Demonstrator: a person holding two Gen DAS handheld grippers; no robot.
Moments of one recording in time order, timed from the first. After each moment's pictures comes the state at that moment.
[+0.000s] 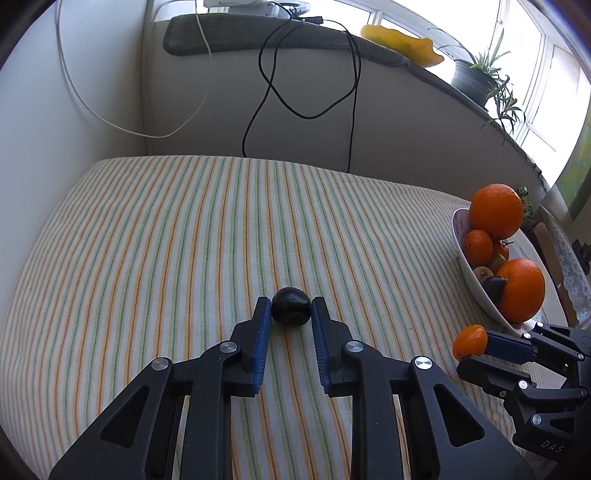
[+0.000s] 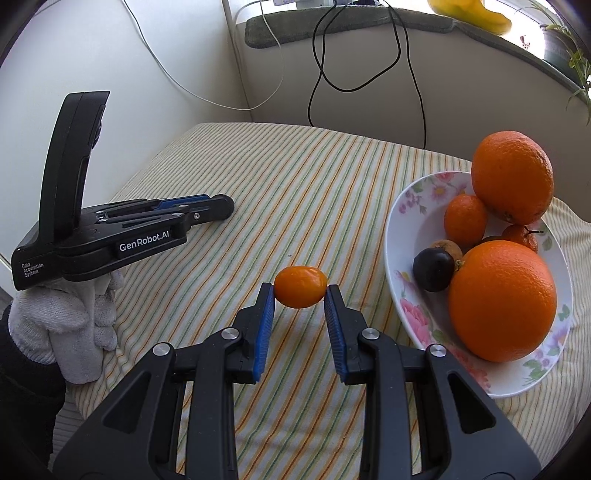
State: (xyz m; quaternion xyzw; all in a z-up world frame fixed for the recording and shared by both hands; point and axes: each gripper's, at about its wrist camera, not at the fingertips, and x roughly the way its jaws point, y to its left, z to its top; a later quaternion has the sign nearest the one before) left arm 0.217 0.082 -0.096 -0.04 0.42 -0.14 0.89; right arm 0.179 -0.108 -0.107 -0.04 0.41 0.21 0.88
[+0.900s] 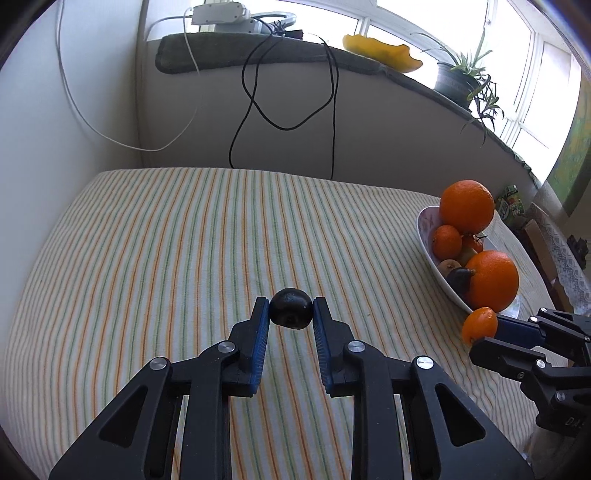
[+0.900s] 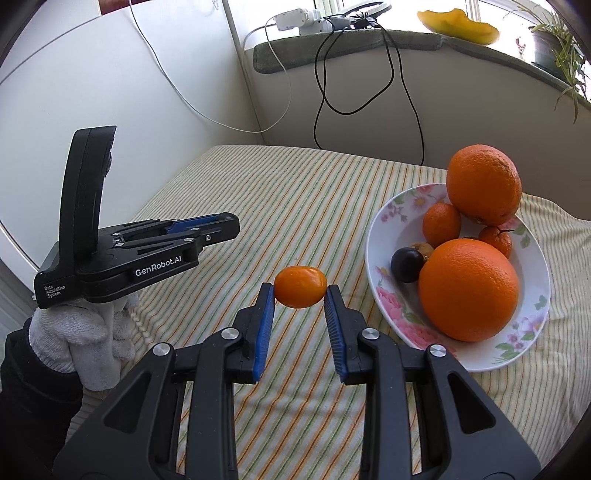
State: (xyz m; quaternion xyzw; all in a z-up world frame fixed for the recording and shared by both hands) left arm 0.185 0.062 -0.072 -0.04 0.40 -0.15 0.90; right arm 0.156 -0.139 -0.079 -0.01 0.39 0.24 0.89
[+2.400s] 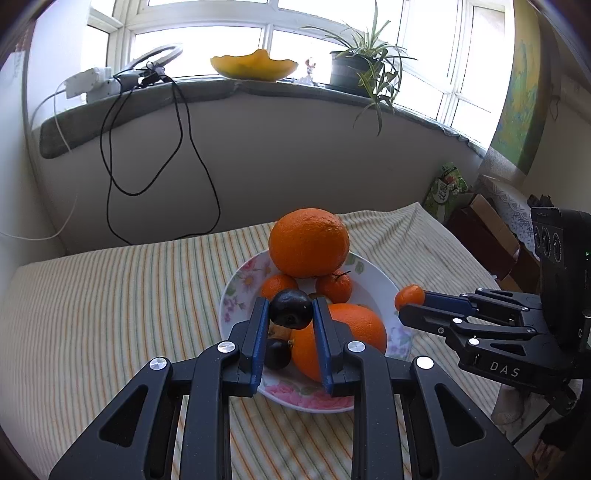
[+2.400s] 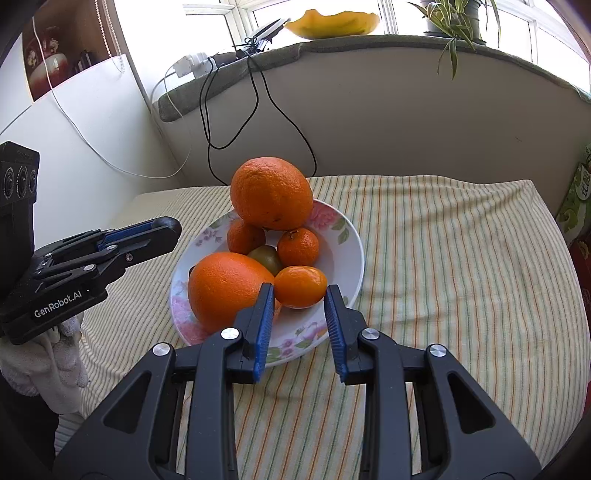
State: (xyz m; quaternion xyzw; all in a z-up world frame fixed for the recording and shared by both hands) left arm 0.182 -0.088 -0.023 0.02 0.36 -0.25 0.90; right arm 0.186 -0.301 -0.075 0.06 0.37 0.16 0.91
